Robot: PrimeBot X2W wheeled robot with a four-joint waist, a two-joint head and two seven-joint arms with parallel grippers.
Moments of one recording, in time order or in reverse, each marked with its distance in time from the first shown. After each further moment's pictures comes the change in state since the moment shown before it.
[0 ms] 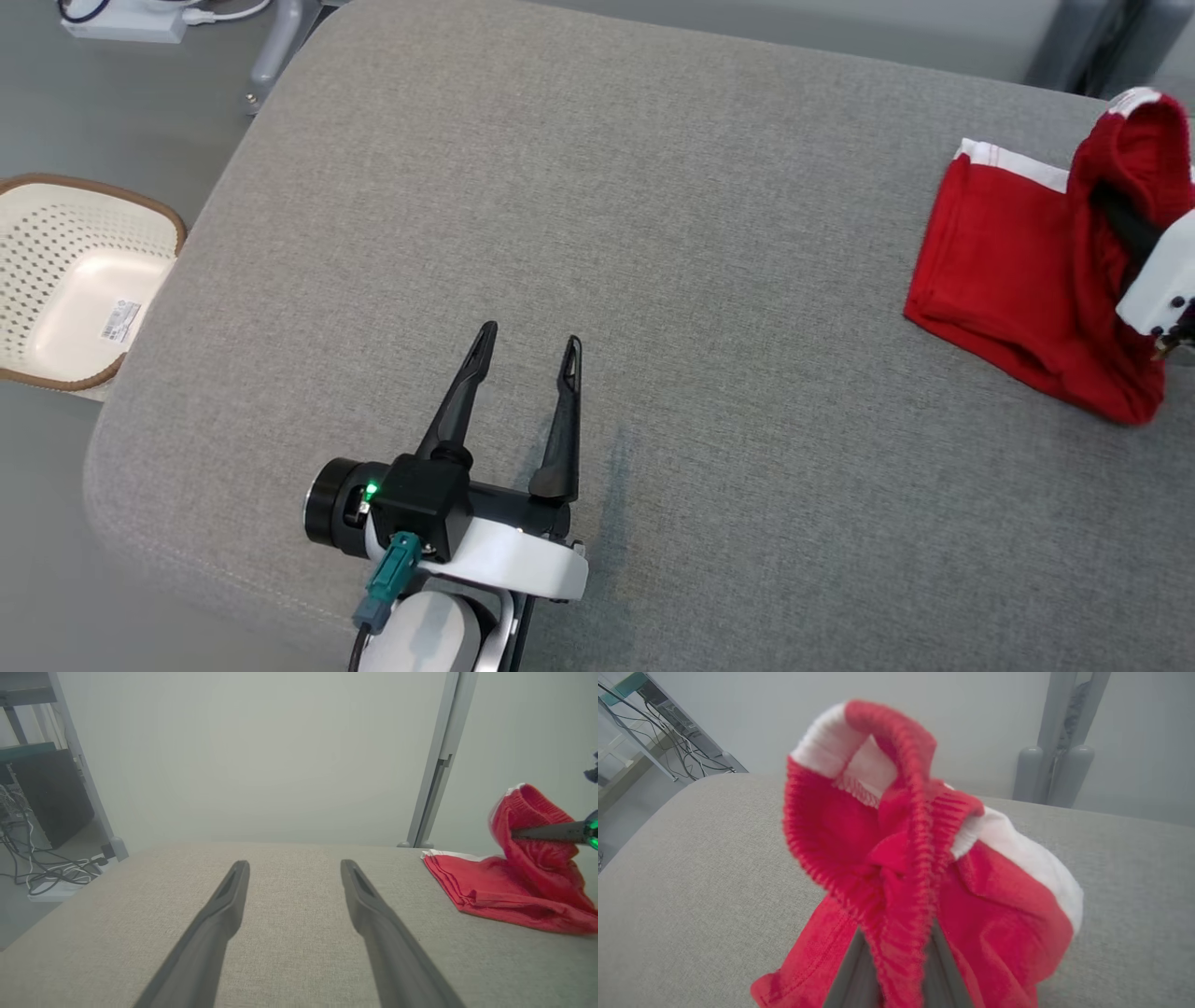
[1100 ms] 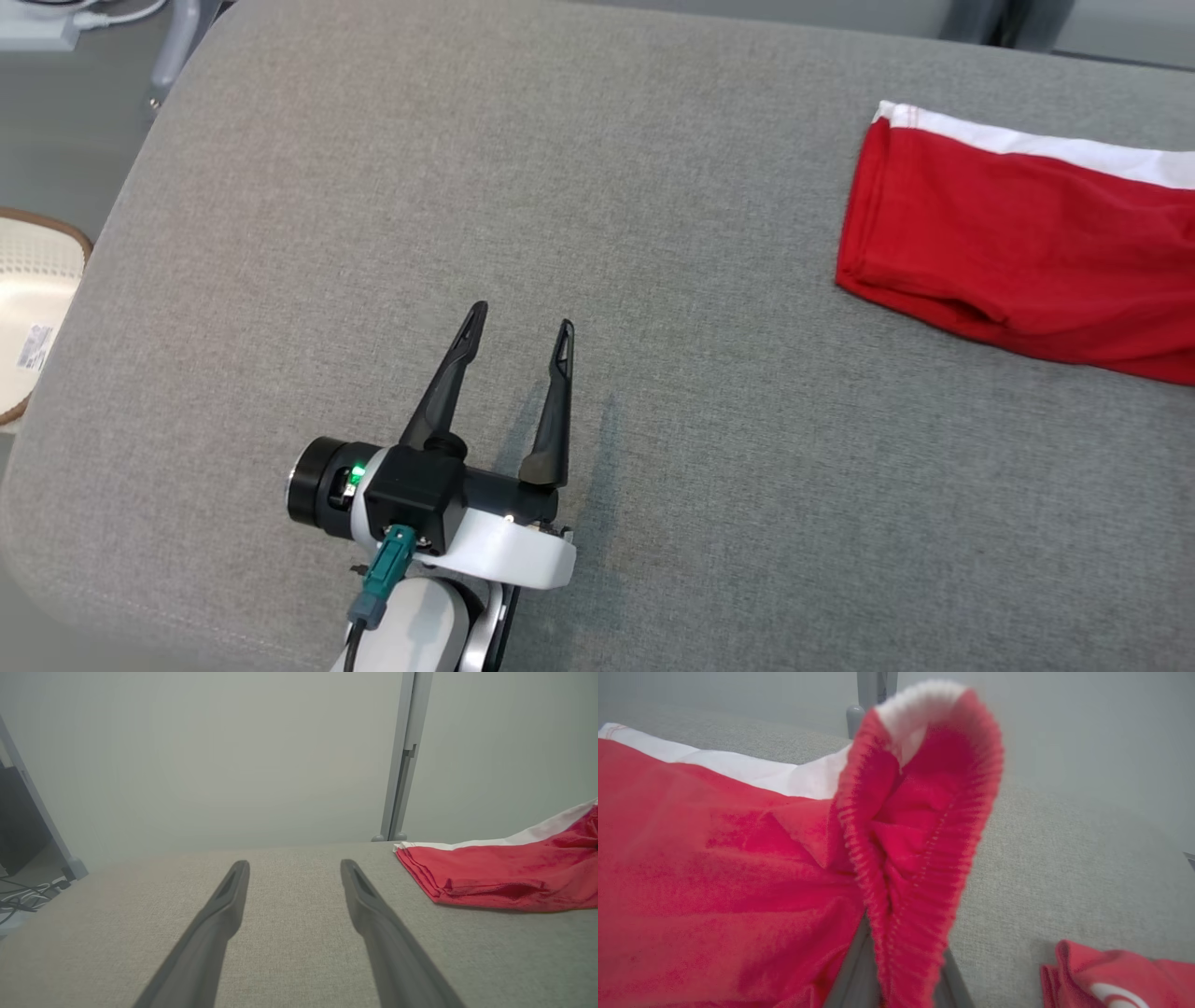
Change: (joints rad) left arm -0.010 0.000 0.041 -0.008 0.077 -0.038 0.000; right arm 0.215 -0.170 -0.209 0.054 -0.300 0.000 -0.095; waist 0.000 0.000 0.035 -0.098
